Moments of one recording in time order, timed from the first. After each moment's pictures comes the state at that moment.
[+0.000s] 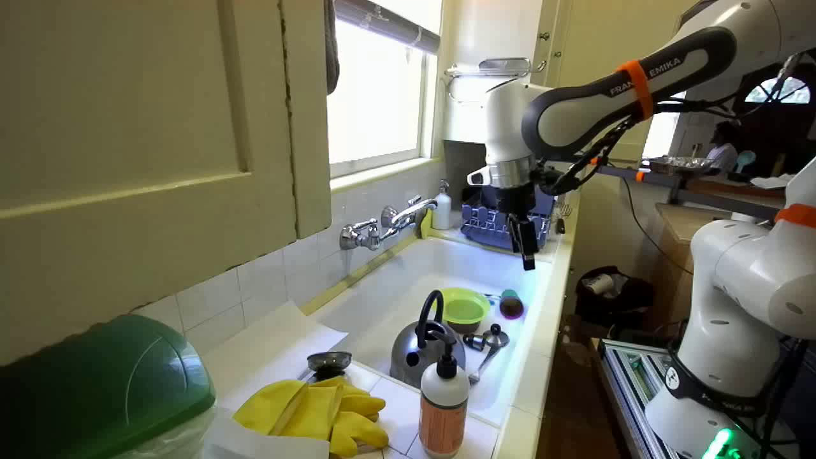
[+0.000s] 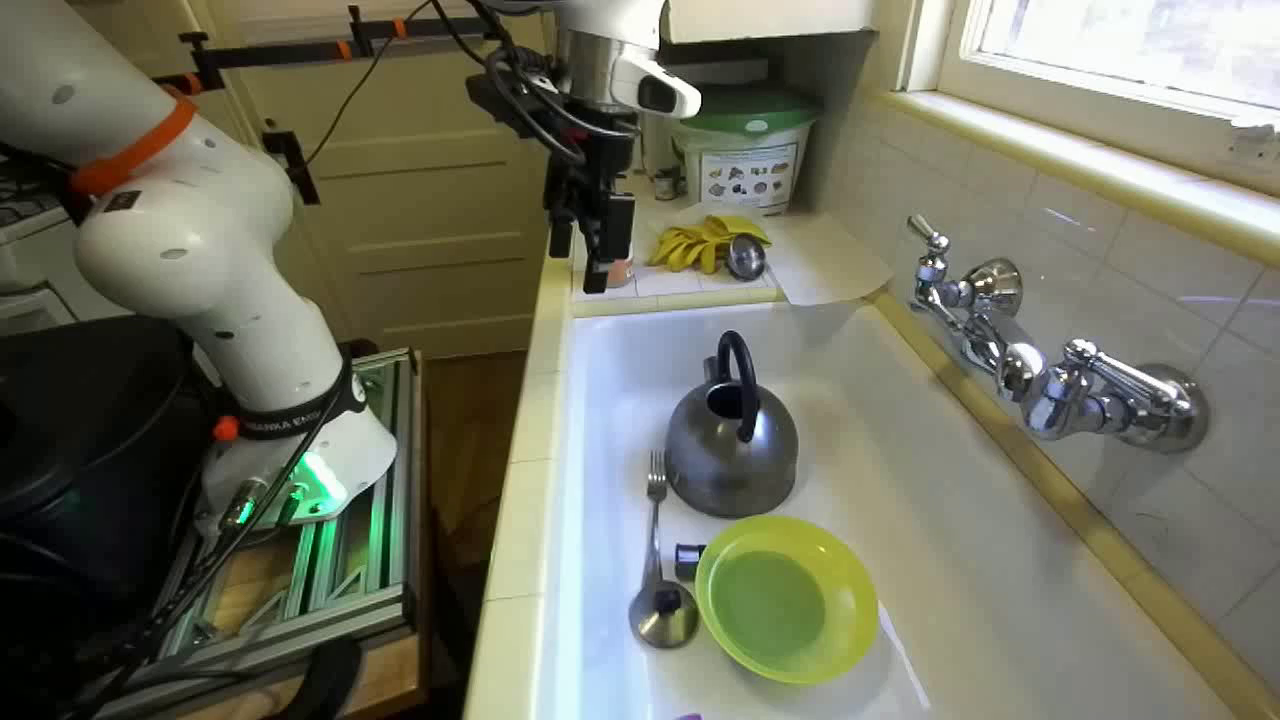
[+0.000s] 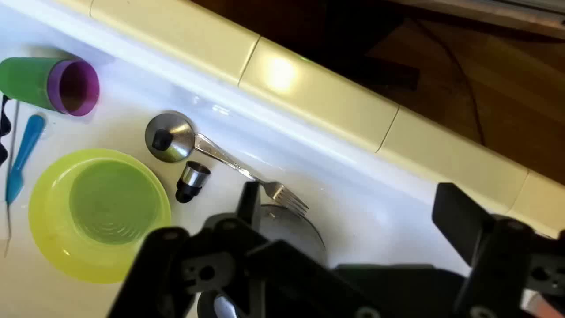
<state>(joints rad) -0.07 -0.44 -0.17 -2.51 -0.16 1.84 -0.34</state>
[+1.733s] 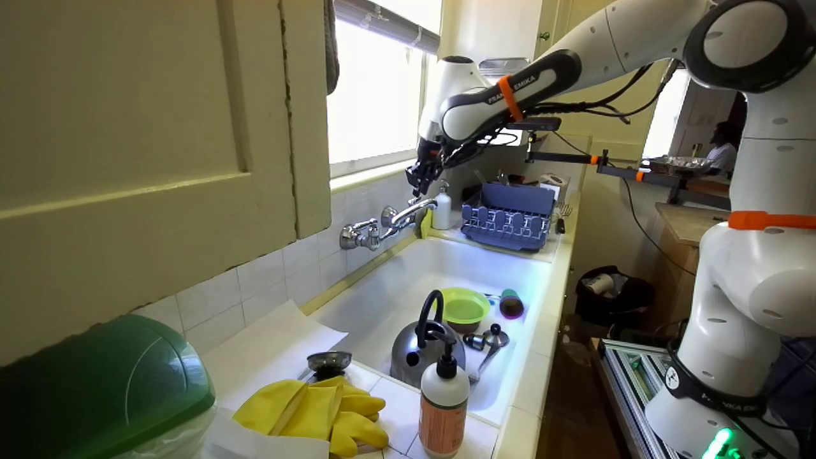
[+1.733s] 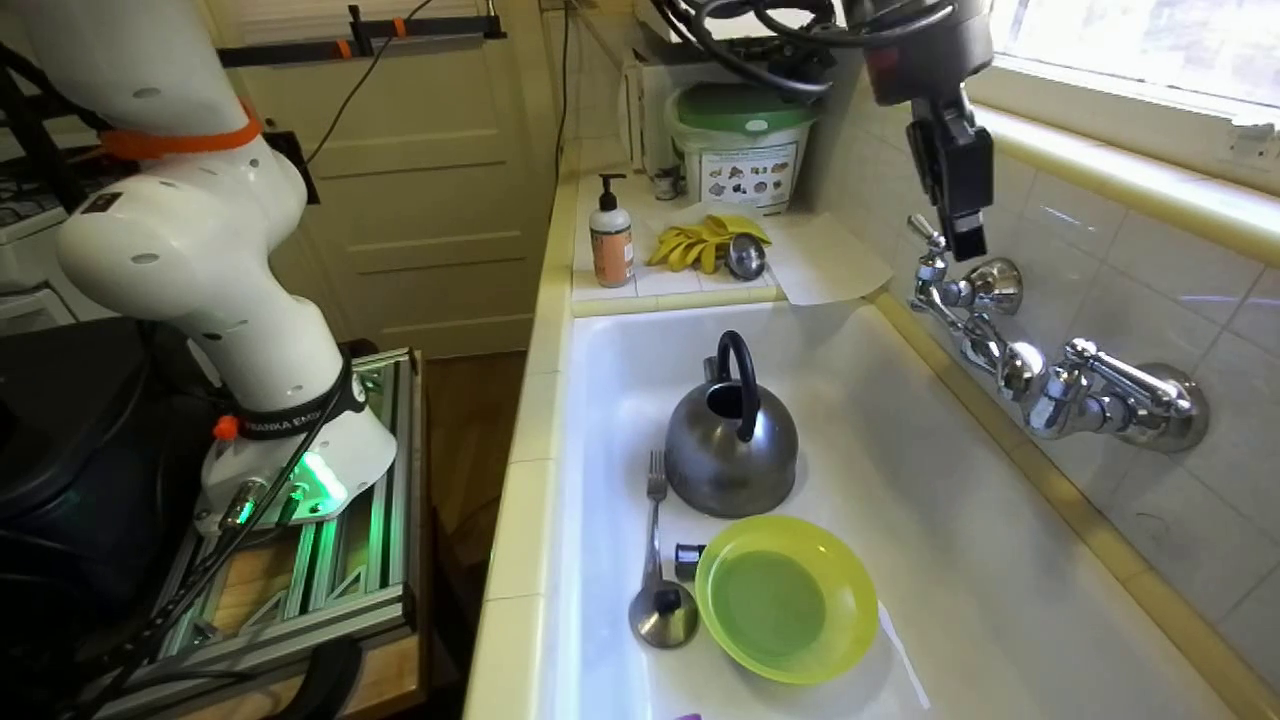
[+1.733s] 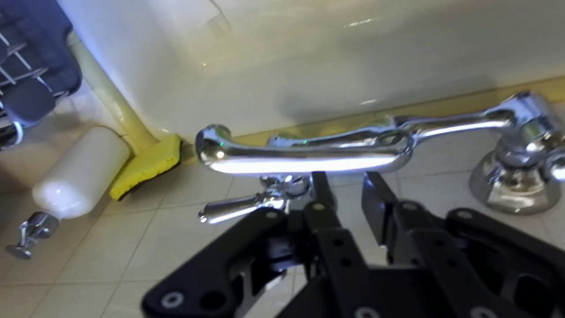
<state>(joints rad) -0.22 0.09 -0.24 -1.93 -0.25 2.40 0.25</state>
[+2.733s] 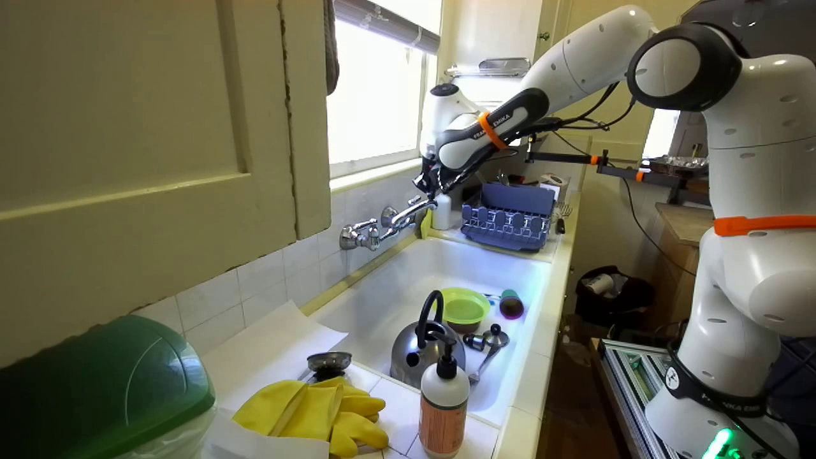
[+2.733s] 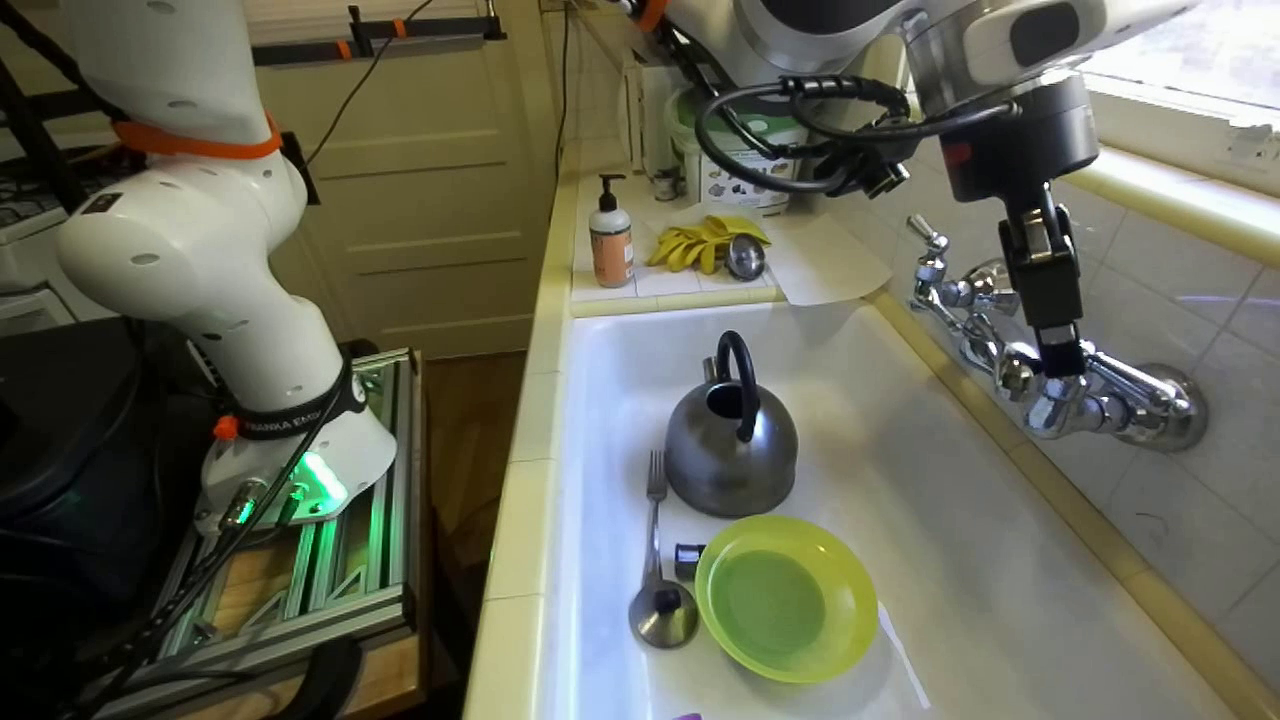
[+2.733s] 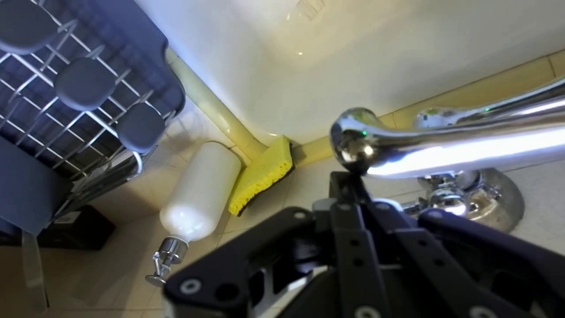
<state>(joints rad) -0.22 0.27 -0.36 -1.81 -0.44 2.43 0.57</state>
